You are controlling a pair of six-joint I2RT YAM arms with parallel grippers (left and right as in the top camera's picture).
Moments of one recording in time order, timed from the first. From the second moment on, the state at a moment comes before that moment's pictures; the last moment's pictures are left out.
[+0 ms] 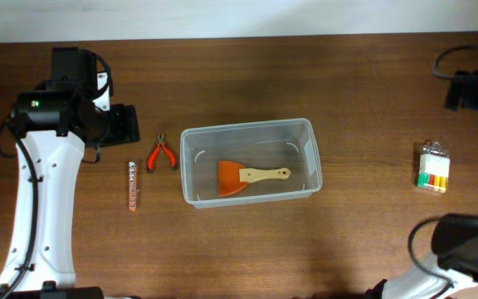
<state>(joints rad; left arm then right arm) 0.02 1.58 1.67 -1.29 -0.04 -0.13 -0.44 1.89 2.18 -1.53 0.06 -0.07</state>
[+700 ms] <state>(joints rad) 0.02 1.58 1.67 -1.29 -0.04 -0.13 -0.57 2.30 2.07 -1.43 0.03 -0.15</state>
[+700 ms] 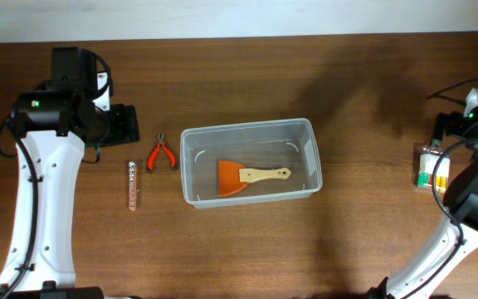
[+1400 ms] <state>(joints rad) 0.02 1.58 1.67 -1.25 -0.04 -0.12 -0.58 2.33 1.84 -1.27 -0.01 -0.19</state>
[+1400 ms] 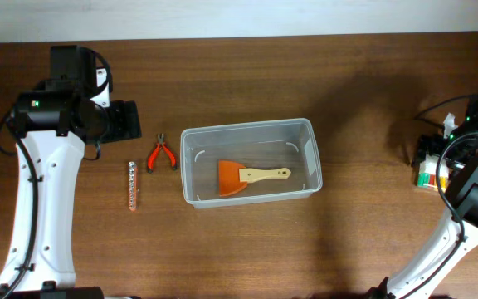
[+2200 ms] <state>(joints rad) 0.02 1.58 1.67 -1.24 -0.04 -0.12 -0.59 2.31 1.79 -1.23 -0.02 -0.21</state>
